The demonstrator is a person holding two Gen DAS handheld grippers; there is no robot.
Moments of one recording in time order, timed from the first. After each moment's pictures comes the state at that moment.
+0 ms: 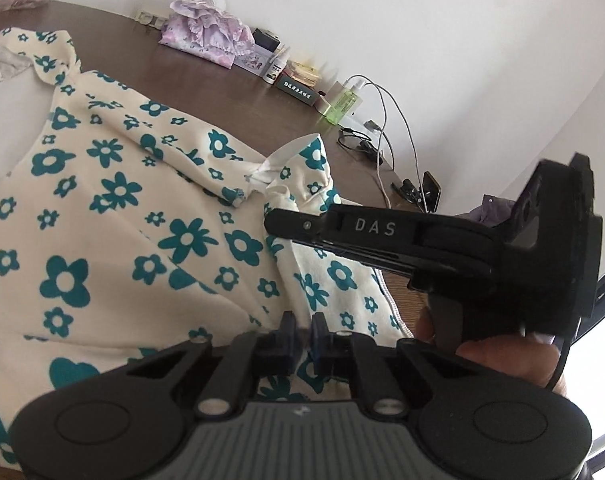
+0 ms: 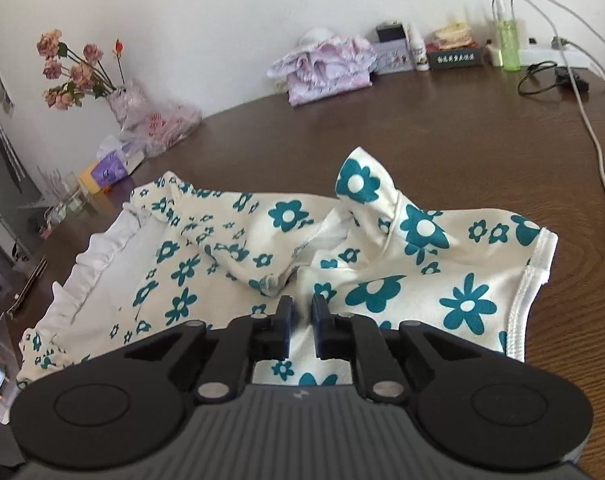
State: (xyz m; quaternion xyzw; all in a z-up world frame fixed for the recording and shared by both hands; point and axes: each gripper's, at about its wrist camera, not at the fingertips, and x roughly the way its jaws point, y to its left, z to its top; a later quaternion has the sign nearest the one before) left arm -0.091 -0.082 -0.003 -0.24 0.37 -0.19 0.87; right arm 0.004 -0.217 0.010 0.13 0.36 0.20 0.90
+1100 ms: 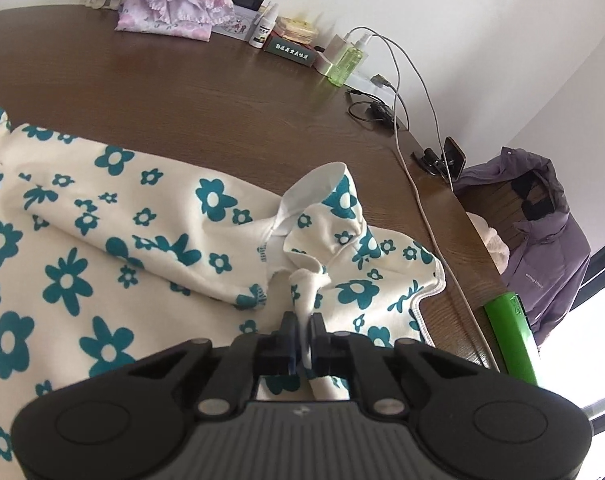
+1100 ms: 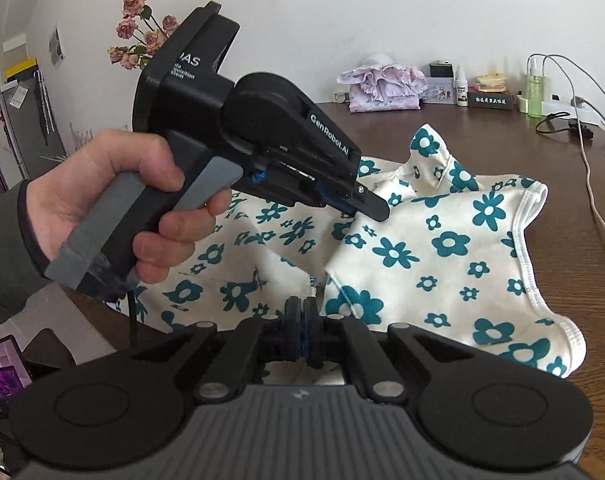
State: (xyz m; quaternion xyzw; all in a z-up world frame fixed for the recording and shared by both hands) left arm 0.025 -0.077 0.014 -0.15 0.45 -0.22 0.85; right arm -0.119 -0.202 0.005 0.04 0.30 0.24 0.92
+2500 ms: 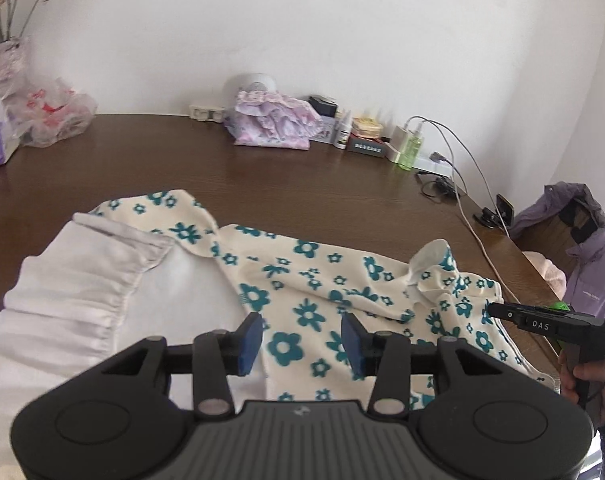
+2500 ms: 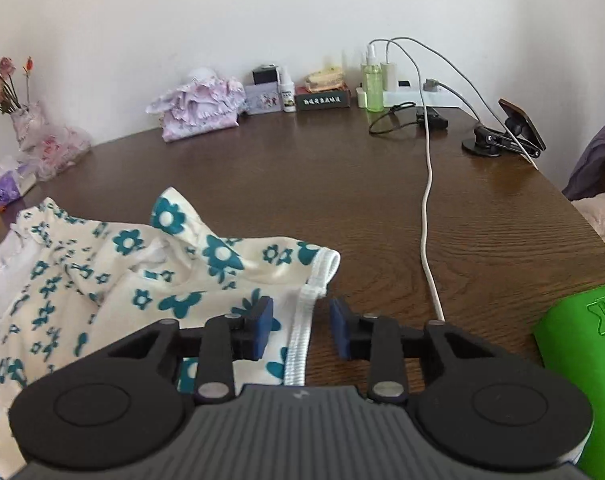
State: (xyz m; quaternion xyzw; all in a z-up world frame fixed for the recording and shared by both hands) left arm -0.068 0.059 0.077 -0.08 0.35 -0.11 0.93; right arm -0.010 -0.317 0.005 0.05 0.33 0.03 0.94
